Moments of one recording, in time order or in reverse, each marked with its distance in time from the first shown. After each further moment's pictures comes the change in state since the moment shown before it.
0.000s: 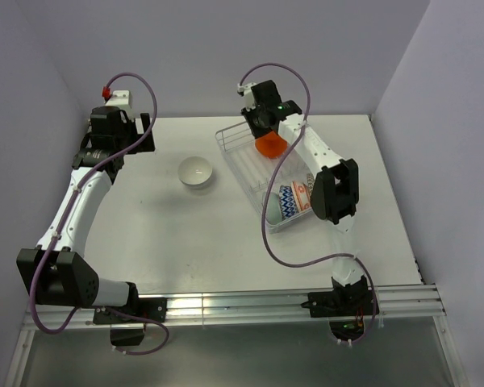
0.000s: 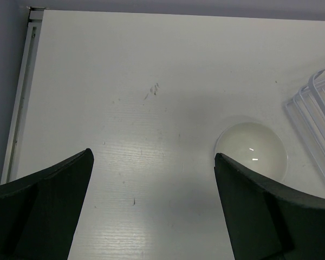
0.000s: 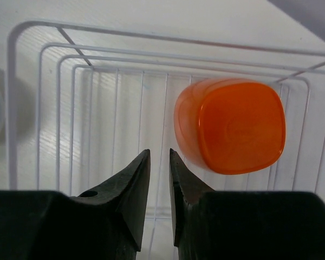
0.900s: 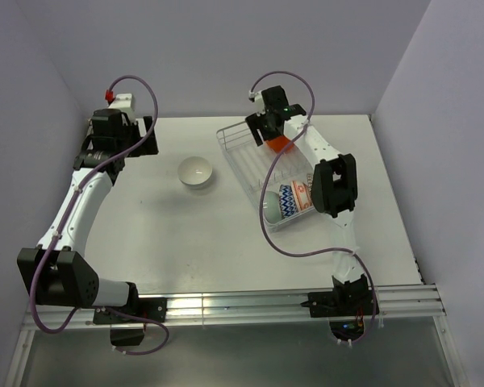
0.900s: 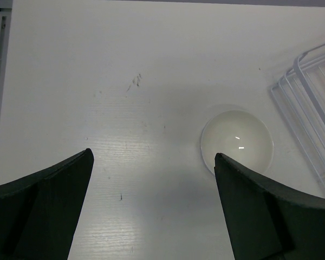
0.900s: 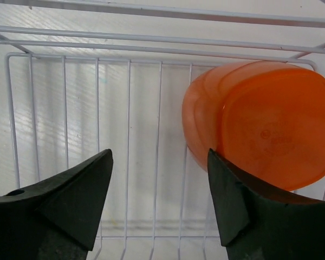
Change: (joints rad) left arm 0.000 0.000 -0.020 -0.005 0.066 -0.029; right arm -0.091 0.105 -0.015 0.022 -0.015 -0.015
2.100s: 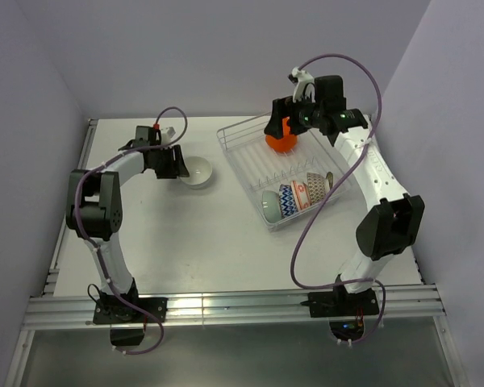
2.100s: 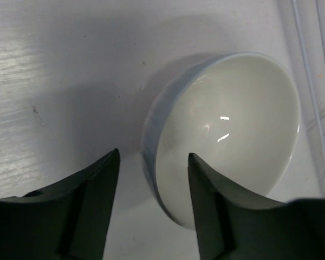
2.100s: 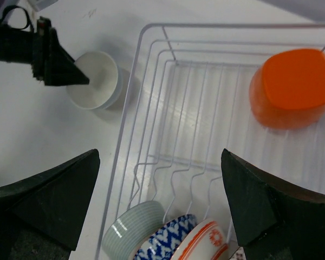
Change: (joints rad) left arm -0.014 0.573 0.042 0.079 0.448 -0.087; right arm -0.122 -0.627 -0.438 0.122 -0.459 0.169
